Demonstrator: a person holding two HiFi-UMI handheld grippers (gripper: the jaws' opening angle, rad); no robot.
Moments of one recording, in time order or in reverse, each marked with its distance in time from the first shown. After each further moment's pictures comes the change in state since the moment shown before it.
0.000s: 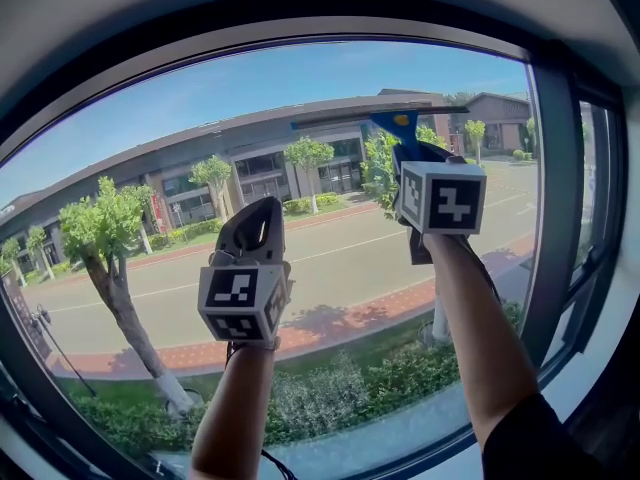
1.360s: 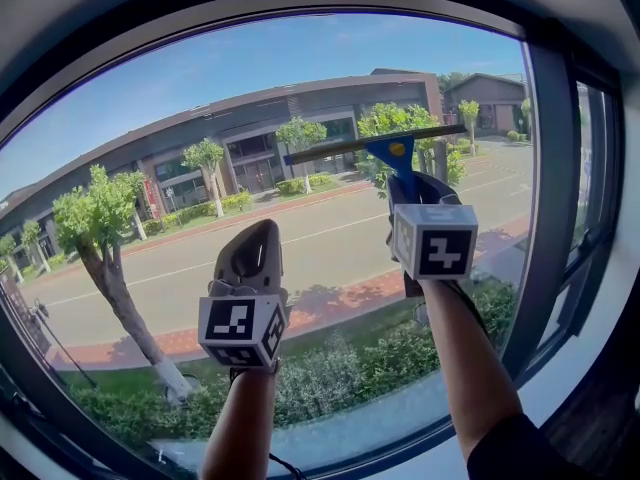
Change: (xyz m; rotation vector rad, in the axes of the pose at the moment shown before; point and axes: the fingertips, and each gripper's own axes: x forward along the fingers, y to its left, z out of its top) left arm -0.039 -0.033 -0.048 -0.080 0.049 -0.015; right arm -0.039 0.007 -0.085 0.004 0.091 -0.008
